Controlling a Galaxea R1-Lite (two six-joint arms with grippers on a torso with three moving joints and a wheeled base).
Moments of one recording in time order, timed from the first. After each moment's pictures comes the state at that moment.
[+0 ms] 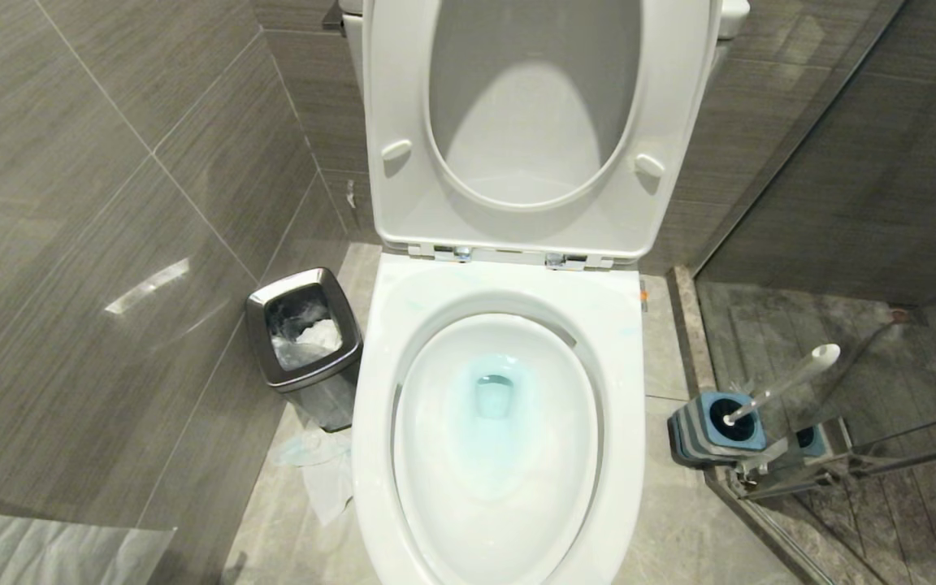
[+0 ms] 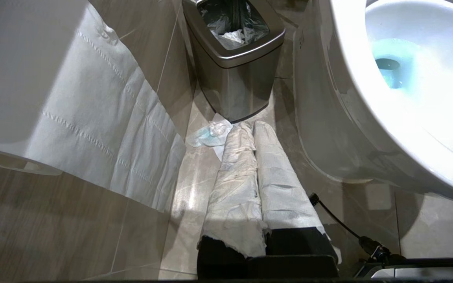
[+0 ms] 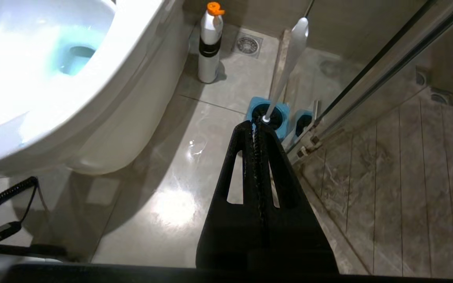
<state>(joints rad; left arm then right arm) 0.01 0.00 0.00 0.00 0.00 0.00 0.01 0.00 -0.03 0.00 0.00 -0.12</state>
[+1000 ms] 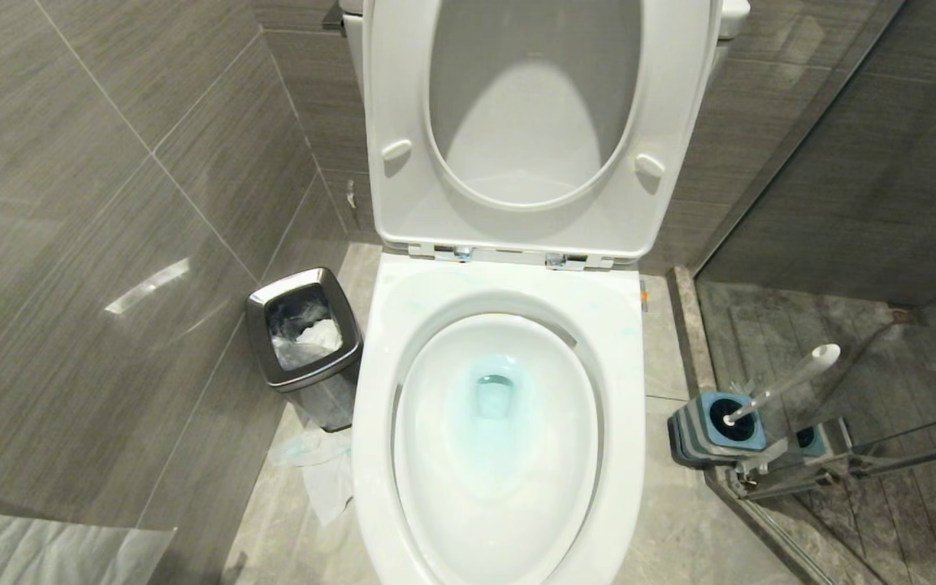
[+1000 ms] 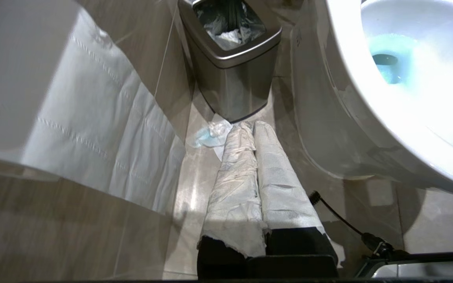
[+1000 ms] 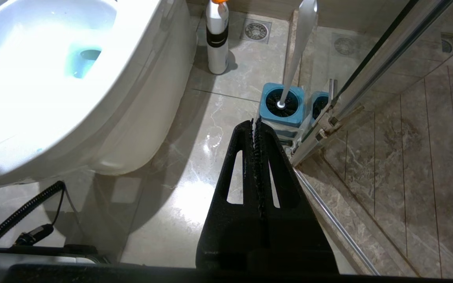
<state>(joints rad) 0.00 0.00 0.00 0.00 -0.01 0.03 0.01 0.00 0.00 0.00 0.00 0.00</state>
